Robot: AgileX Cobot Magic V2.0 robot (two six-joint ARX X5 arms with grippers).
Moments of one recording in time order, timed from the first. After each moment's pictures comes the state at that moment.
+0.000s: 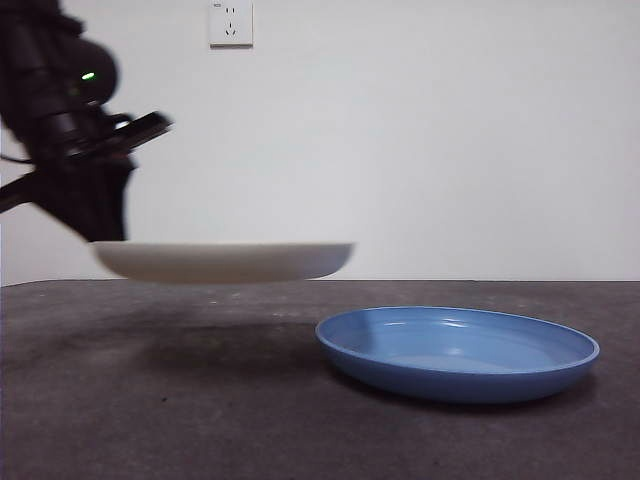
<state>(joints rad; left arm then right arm) -0.22 1.77 1.41 -1.00 0.40 -0.14 0.16 0.63 0.95 -0.89 -0.54 0.15</state>
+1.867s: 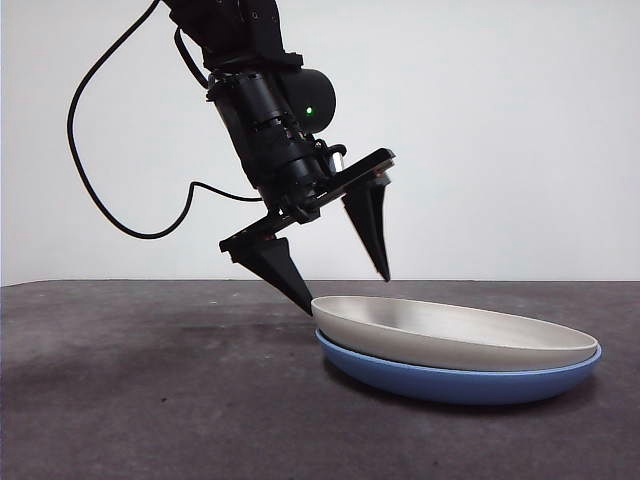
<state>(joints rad) -0.60 2.13 1.77 -0.90 0.40 -0.24 0.16 0.63 0.97 -0.92 -0.55 0.15</state>
